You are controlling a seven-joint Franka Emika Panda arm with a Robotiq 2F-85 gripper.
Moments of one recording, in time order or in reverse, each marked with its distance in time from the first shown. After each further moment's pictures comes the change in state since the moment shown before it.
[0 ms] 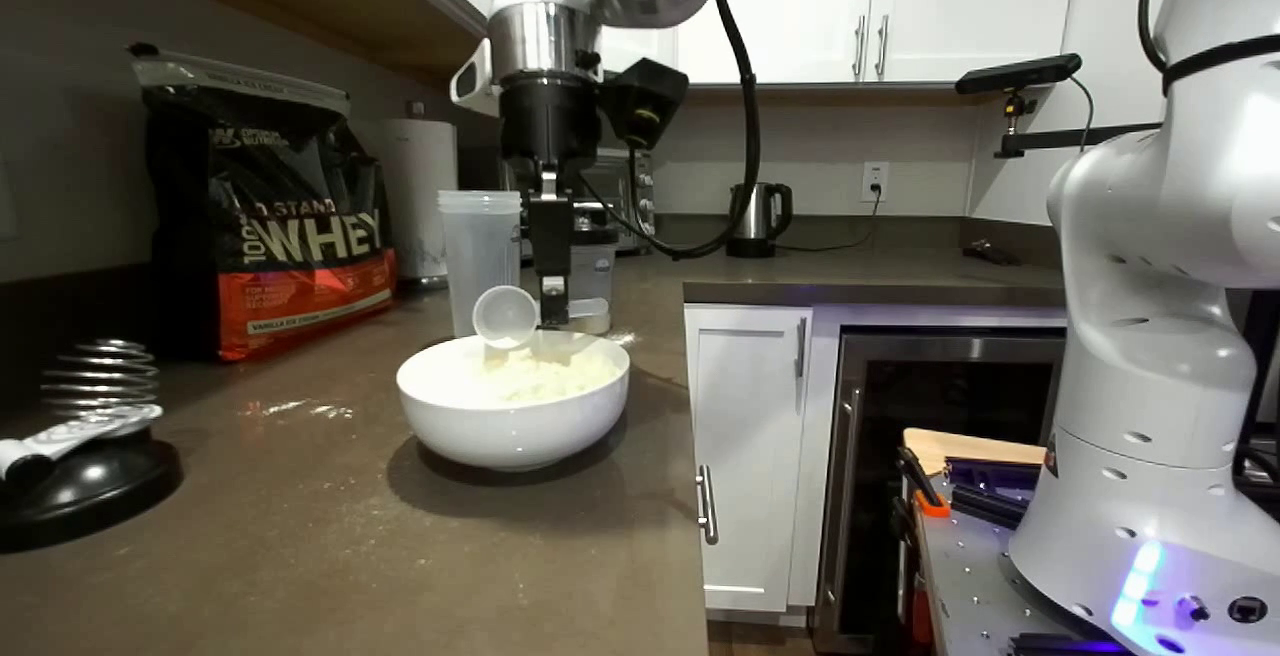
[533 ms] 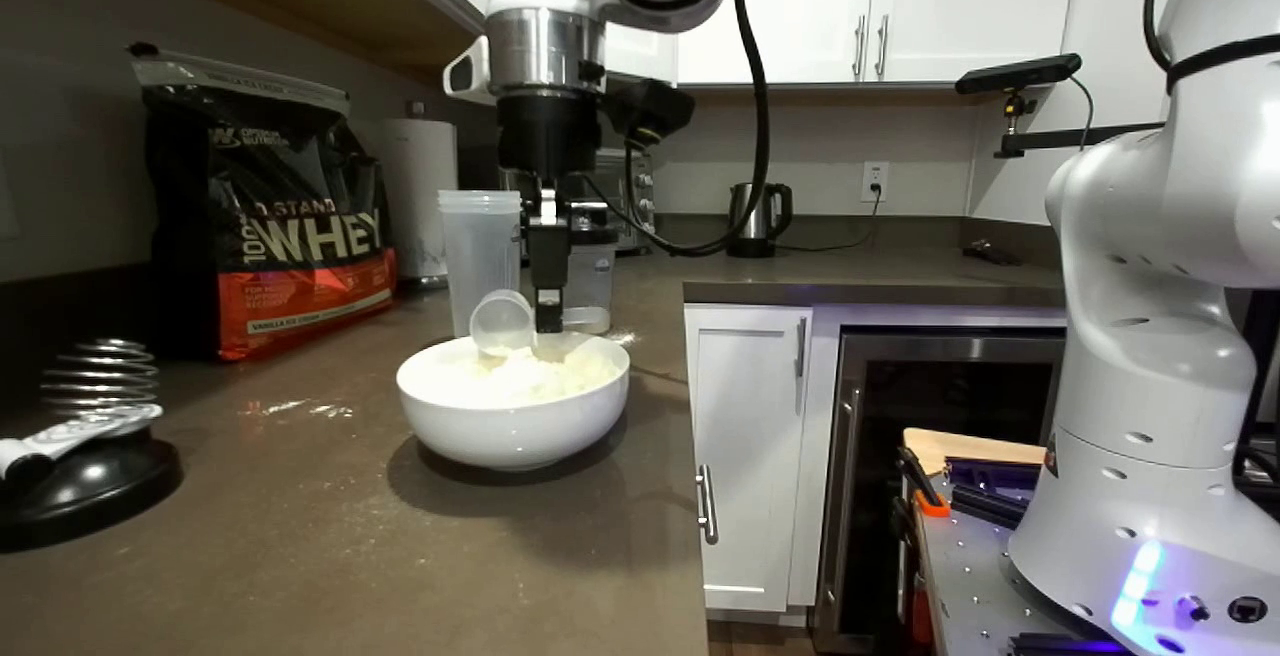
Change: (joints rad) arm 0.014 -0.020 0.036 -0.051 -0.161 0.113 0.098
